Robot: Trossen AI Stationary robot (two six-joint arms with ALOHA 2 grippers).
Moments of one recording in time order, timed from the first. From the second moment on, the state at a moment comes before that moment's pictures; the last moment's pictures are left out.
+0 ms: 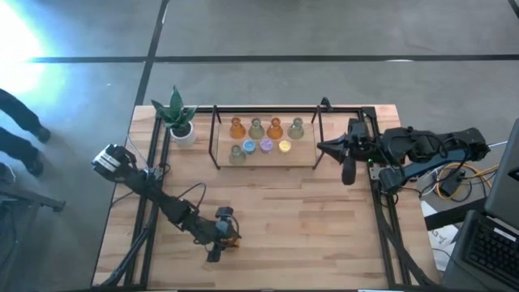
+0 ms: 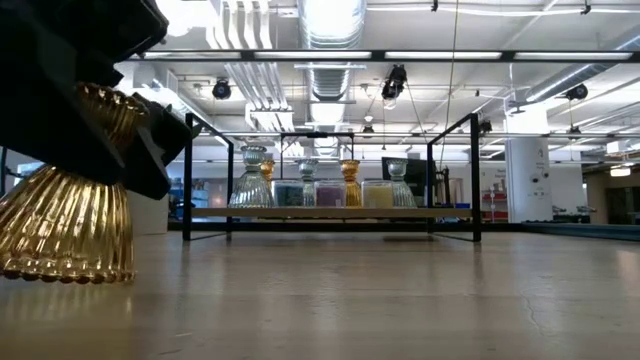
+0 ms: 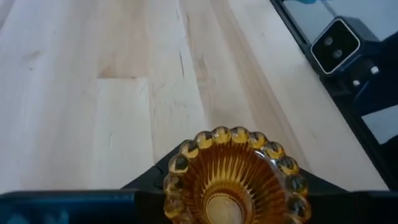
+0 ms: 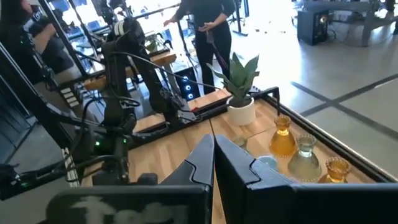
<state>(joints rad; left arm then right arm) -0.61 1.63 0.64 0.39 -0.22 -0.40 0.23 0.92 1.12 -0.42 0.45 0.40</state>
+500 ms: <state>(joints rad) -0.46 1.55 0.80 0.04 -0.07 -0.23 0.23 0.99 1.09 -0.44 0.16 0.70</state>
